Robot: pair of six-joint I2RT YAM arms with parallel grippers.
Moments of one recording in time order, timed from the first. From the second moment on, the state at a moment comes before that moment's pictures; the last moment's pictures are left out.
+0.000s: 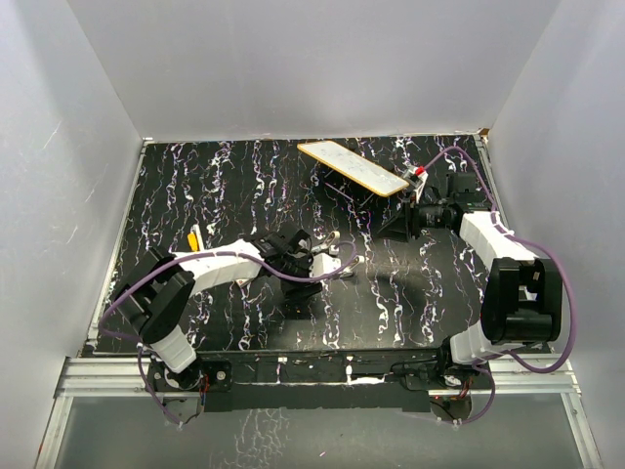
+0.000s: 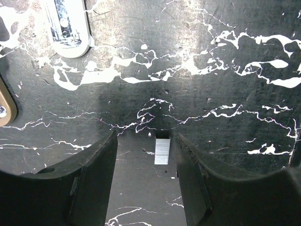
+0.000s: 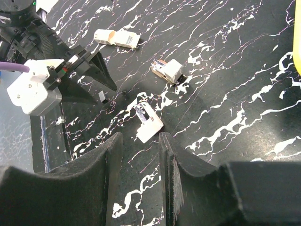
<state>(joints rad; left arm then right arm) -0.80 1.65 0.95 -0.44 0.41 0.63 -0.05 1.50 0.97 -0.39 -1.20 -0.38</state>
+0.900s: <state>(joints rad) -0.86 1.65 0.91 -0.42 0.33 0.61 -0.05 1.50 0.97 -0.39 -1.20 -0.38</state>
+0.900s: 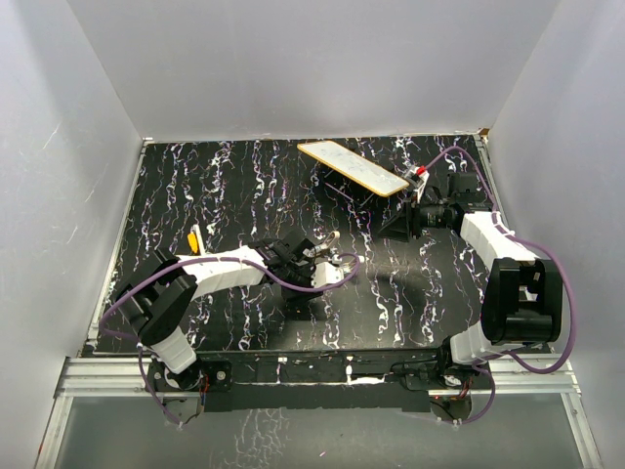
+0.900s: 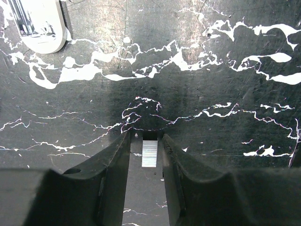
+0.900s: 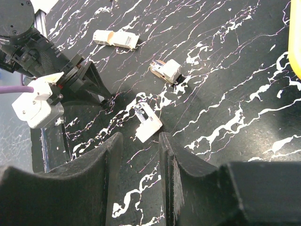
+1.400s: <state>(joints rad) -0.86 1.65 0.91 -0.43 0.33 0.61 -0.05 1.50 0.97 -0.39 -1.20 -0.38</state>
